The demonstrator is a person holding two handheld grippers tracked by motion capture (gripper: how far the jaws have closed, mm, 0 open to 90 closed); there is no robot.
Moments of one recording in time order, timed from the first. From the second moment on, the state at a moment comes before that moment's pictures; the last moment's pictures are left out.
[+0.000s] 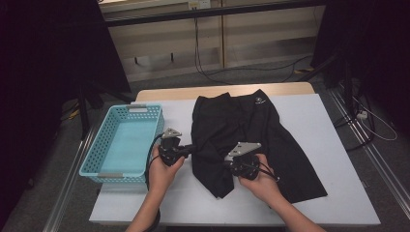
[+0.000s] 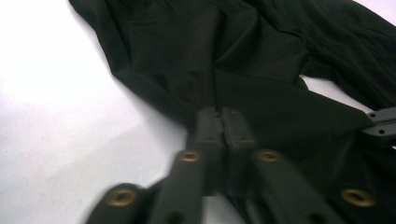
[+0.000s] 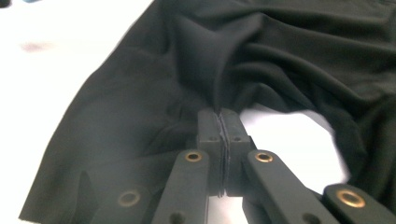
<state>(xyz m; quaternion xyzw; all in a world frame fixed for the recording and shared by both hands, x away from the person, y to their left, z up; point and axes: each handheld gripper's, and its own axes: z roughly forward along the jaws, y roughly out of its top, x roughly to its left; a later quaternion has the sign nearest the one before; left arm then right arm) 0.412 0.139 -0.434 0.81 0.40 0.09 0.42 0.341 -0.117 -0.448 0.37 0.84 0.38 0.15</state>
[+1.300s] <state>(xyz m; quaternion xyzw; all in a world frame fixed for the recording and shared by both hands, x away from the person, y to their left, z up) 0.412 0.156 -0.429 0.80 0.45 0.06 0.39 0.336 -0.117 -0.436 0.35 0.82 0.42 0.15</state>
